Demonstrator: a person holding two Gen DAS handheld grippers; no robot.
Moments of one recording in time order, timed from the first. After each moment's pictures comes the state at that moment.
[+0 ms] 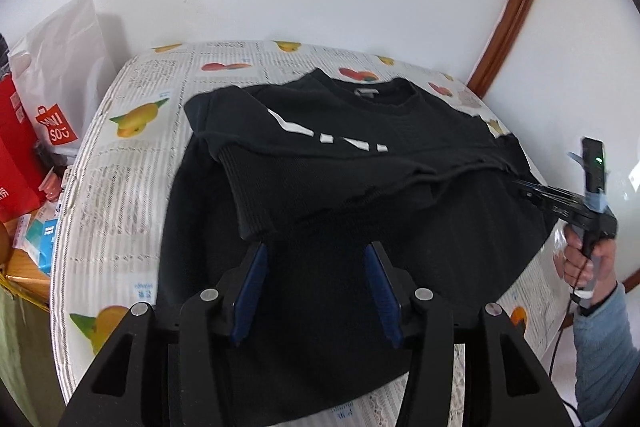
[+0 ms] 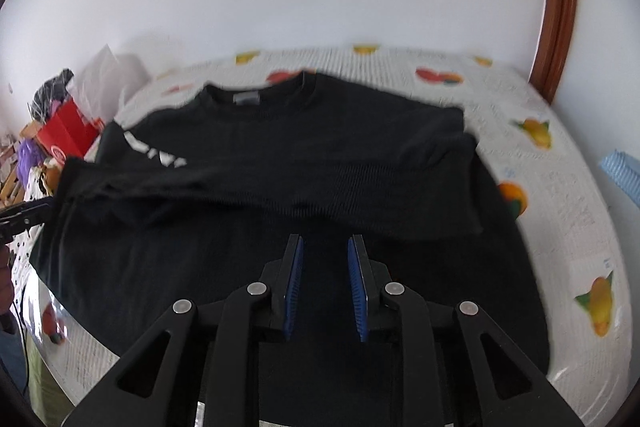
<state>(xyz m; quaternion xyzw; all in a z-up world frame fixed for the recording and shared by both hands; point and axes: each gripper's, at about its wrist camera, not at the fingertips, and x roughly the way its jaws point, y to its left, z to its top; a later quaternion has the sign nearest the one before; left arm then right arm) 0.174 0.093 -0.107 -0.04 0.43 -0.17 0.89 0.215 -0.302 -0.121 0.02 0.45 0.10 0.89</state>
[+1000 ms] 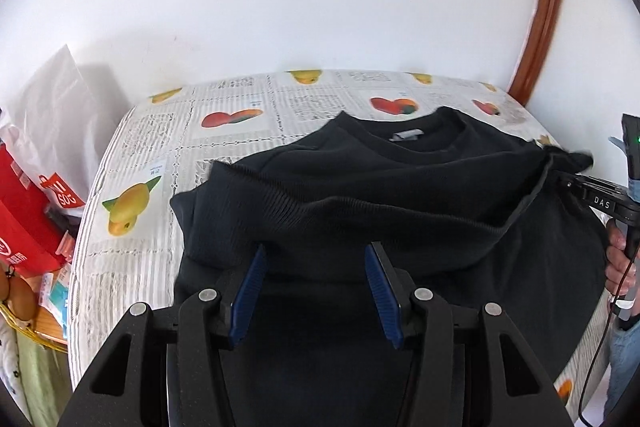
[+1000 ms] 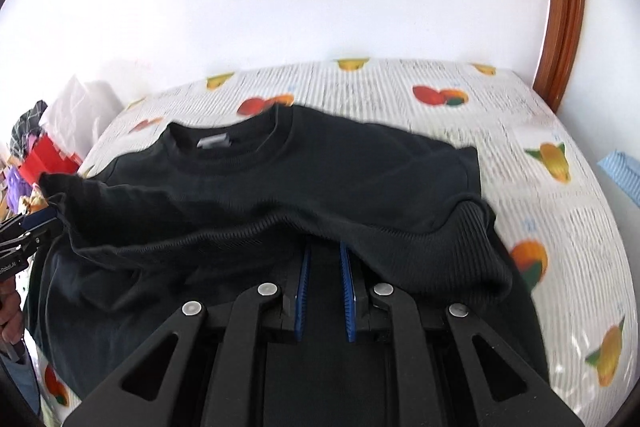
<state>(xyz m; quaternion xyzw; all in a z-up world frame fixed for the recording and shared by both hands) 0.277 0.058 -0.104 0.02 0.41 -0.11 0.91 0.297 -0.299 -0.115 0.04 0.44 0.06 0.90</state>
